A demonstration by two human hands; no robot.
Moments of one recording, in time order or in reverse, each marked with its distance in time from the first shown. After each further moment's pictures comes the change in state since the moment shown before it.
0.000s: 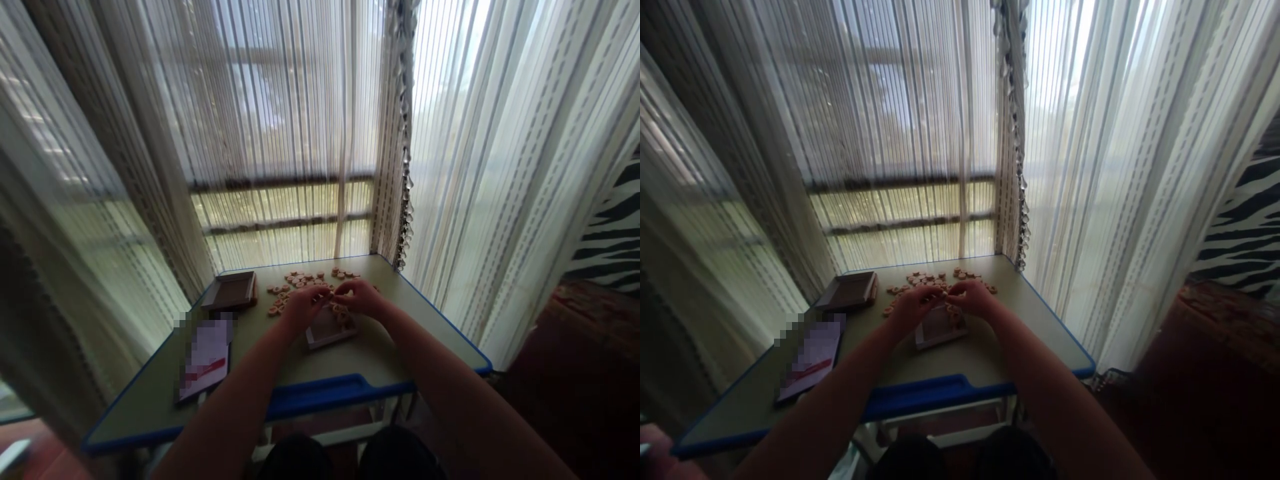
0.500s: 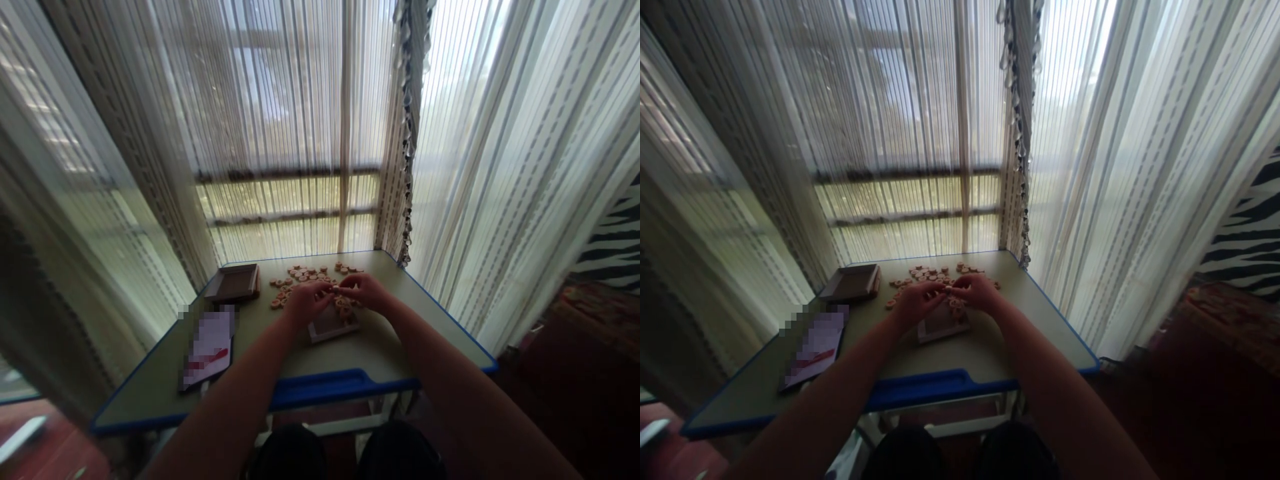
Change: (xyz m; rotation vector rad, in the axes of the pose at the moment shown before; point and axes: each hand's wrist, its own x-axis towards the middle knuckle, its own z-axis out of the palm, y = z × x) left_hand -0.002 0.002 -0.001 0.071 -0.019 0.026; right_hand 0.000 -0.008 -0.003 -0.015 0.034 0.048
